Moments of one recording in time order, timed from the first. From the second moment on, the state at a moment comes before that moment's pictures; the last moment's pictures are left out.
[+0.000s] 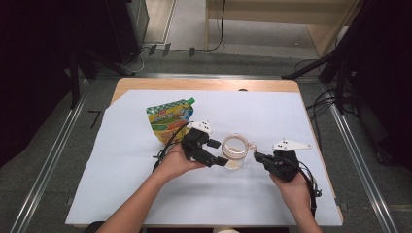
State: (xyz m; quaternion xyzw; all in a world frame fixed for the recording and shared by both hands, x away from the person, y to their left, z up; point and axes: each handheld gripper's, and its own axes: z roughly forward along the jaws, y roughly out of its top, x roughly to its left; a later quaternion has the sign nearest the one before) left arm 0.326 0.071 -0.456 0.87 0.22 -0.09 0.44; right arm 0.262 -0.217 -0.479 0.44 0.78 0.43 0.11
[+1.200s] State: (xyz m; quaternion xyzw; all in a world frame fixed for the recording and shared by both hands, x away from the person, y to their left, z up) left arm 0.327 0.027 -0.450 0.89 0.17 0.03 0.41; right arm 0.286 -0.224 -0.479 0.45 0.77 0.43 0.12
